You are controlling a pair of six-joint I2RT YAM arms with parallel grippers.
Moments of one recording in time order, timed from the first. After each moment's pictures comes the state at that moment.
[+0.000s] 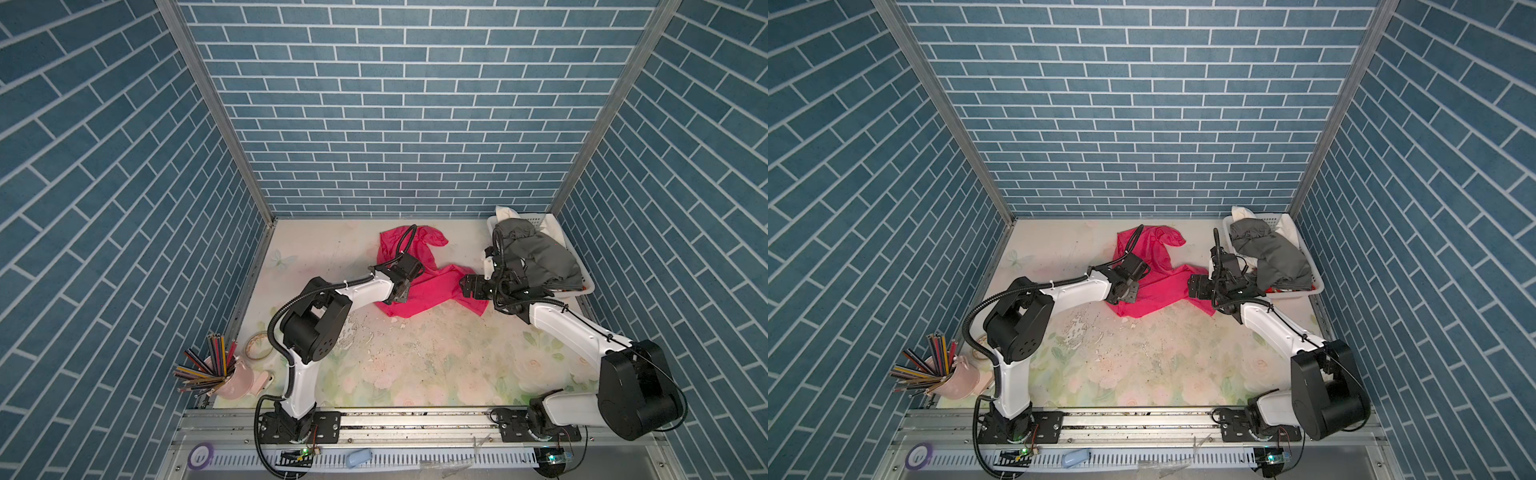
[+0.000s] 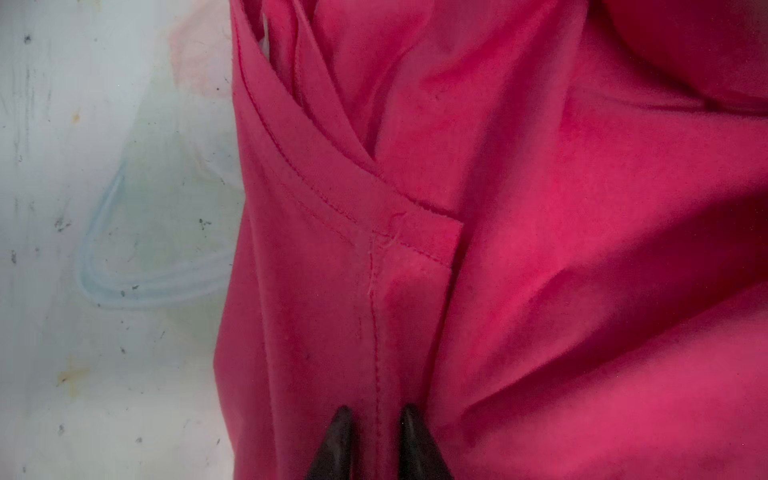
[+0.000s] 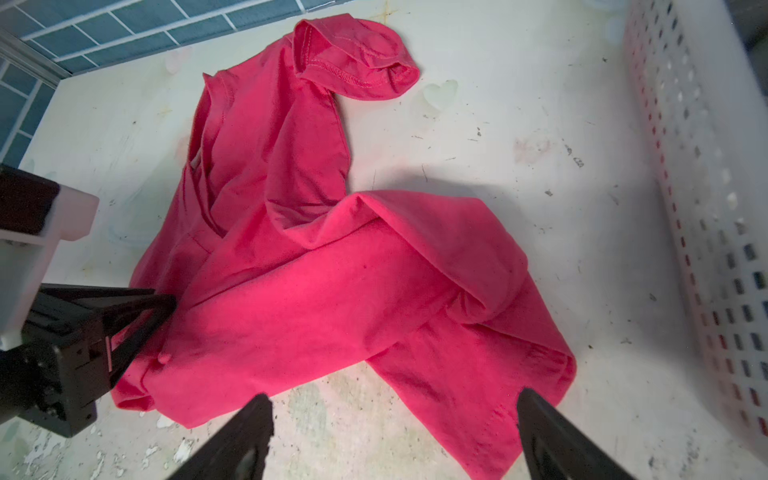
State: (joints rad) left arm -0.68 1.98 1.35 -0.52 -0.39 -0.40; right arm 0.40 1.36 0.82 -0.20 -0.09 0.34
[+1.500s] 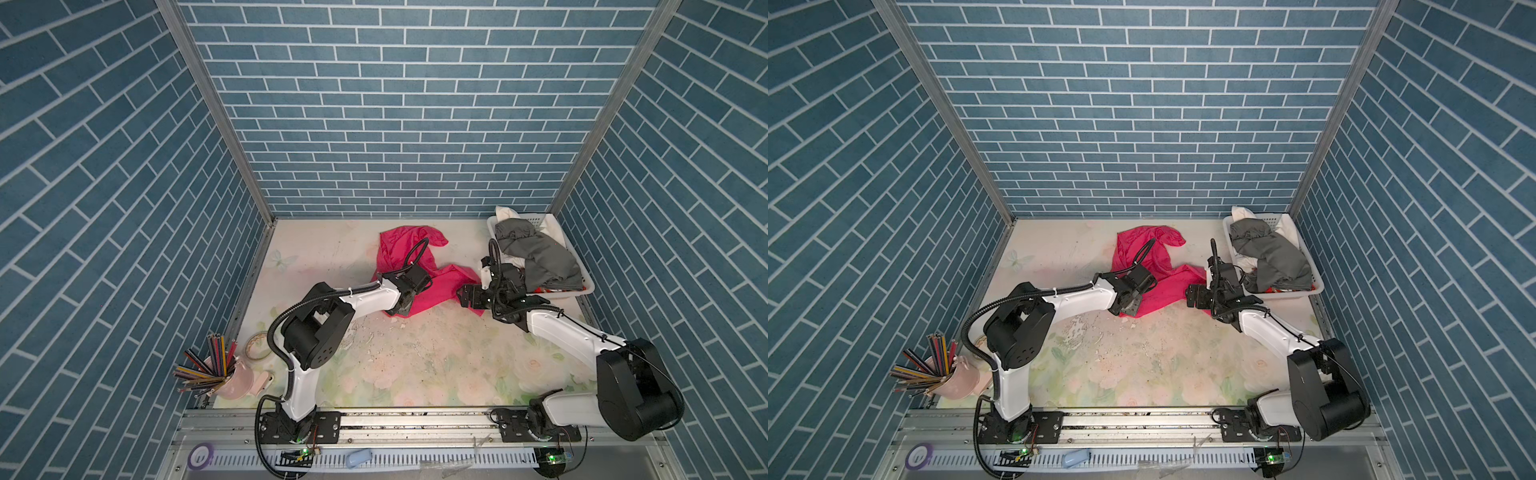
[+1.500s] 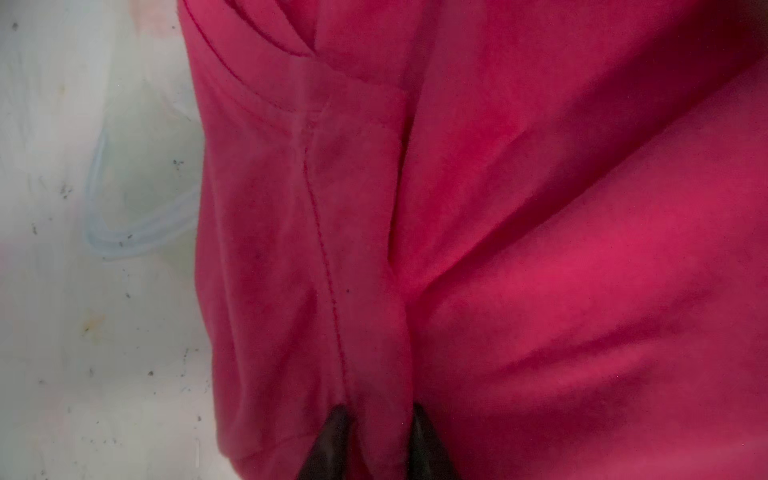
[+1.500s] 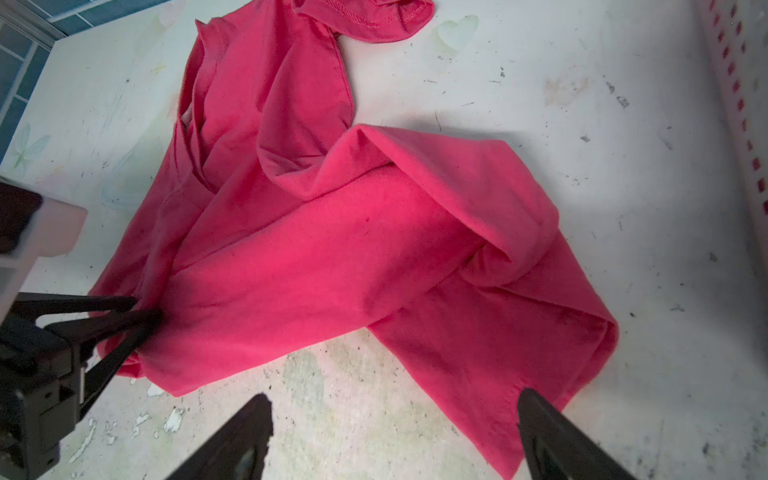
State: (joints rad) left arm -0.77 1.97 1.32 -0.63 -0.46 -0.37; right arm 0.41 1.36 0.72 -0.14 -0.12 0.35
